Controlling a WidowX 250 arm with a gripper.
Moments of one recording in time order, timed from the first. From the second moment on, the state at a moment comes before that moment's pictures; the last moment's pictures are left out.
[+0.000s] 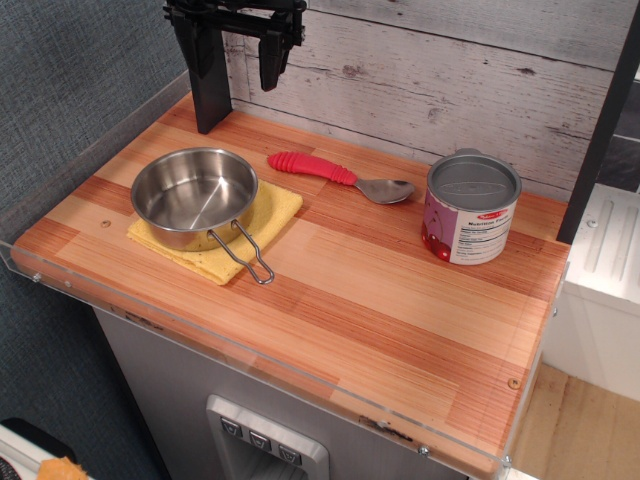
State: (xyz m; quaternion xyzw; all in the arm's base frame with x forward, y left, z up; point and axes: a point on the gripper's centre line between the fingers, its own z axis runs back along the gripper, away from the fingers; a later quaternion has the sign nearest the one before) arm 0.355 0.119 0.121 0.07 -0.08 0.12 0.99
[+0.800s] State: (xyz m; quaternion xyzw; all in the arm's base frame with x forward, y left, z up) arm 0.371 0.047 0.105 0.06 -0.12 0.05 0.99
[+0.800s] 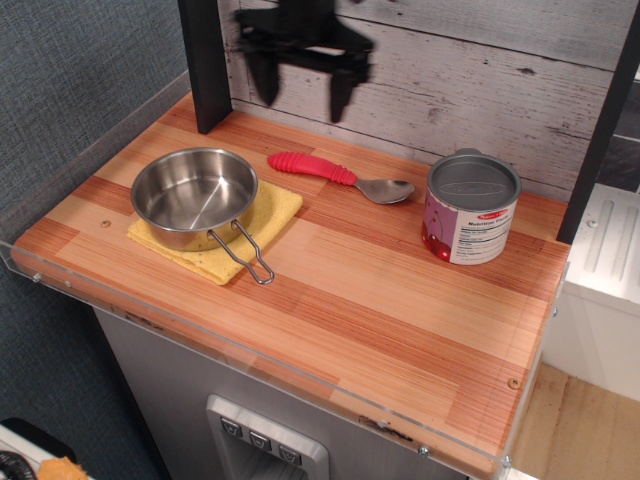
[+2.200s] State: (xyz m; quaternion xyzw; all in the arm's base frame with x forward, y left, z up) arm 0.431 -0.069 0.079 -0.02 -0.23 -0.02 0.97
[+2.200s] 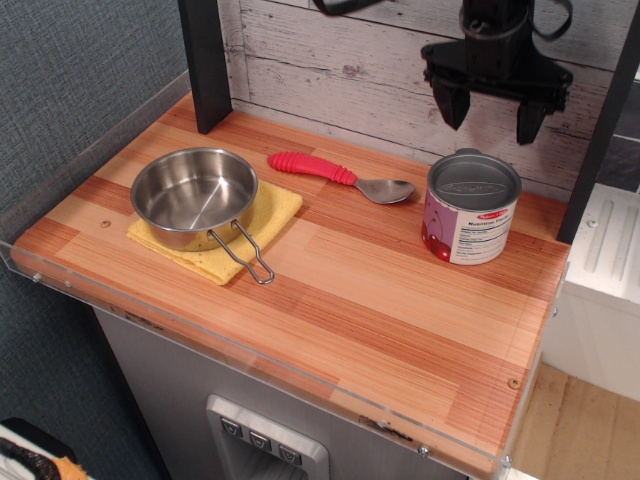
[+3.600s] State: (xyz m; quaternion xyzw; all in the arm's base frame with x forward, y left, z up) arm 0.367 -0.061 0.055 0.01 -0.14 -0.01 0.99
